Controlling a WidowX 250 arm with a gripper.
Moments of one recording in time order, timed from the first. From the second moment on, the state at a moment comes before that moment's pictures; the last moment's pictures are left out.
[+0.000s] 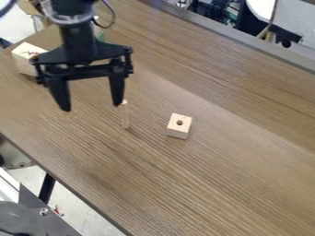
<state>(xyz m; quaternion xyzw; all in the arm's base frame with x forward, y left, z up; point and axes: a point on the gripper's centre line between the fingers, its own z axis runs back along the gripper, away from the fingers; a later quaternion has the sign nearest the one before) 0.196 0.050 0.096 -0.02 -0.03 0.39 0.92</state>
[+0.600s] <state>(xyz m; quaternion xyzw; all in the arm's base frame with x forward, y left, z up) 0.225 0.048 0.074 0.00 -0.04 0.40 0.92</state>
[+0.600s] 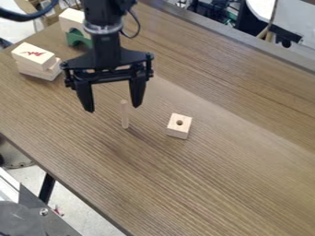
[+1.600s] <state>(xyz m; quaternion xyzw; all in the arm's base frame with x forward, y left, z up) 0.229 0.046 0.045 0.00 -0.03 0.48 0.88</state>
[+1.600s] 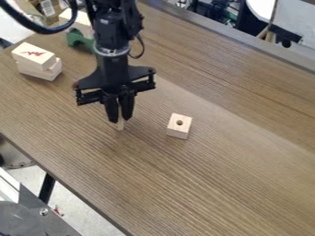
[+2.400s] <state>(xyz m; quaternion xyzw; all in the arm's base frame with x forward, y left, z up) 0.194 -0.042 0.106 -0.02 -0.07 0.53 0.84</state>
